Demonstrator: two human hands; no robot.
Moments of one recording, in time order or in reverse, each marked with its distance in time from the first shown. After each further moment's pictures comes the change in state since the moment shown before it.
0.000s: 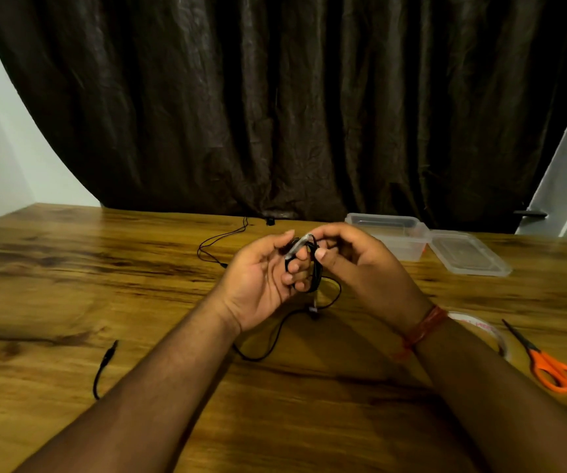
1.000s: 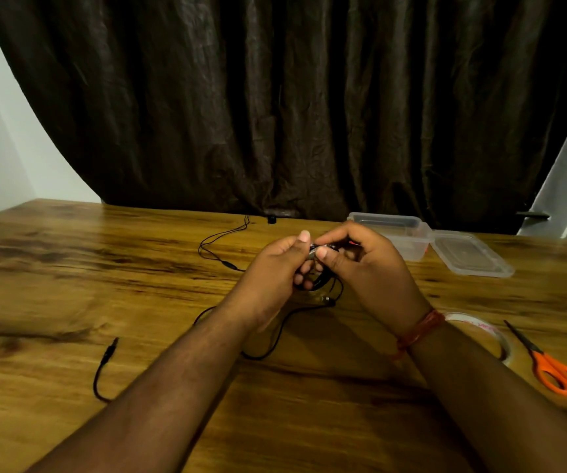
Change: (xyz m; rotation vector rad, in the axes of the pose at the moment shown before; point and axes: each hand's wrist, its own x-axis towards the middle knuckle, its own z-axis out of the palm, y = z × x) left_hand 0.005 -0.014 0.011 0.445 0.229 0.122; right_hand 0.000 0.003 0.004 -0.031 0.123 0.003
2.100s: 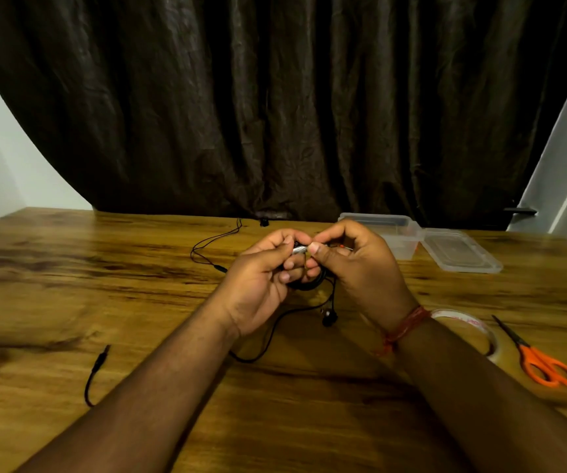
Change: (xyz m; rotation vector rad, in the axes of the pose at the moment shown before) left_hand -0.001 0.002 -0.008 -0.374 -0.204 0.037; right_hand 0.002 0.004 0.002 0.299 0.060 0.078
